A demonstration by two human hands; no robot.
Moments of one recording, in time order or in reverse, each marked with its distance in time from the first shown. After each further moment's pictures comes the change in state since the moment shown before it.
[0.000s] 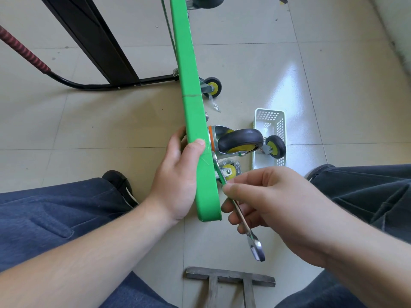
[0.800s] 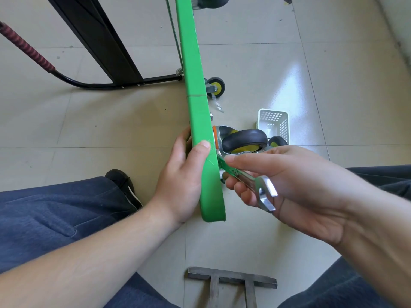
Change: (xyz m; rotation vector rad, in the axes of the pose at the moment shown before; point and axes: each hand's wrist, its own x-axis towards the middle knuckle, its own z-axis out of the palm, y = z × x) left_hand -0.003 0.001 -0.002 0.097 0.005 0.017; right_hand 0.002 -0.036 0.002 0.288 -0.085 0.069
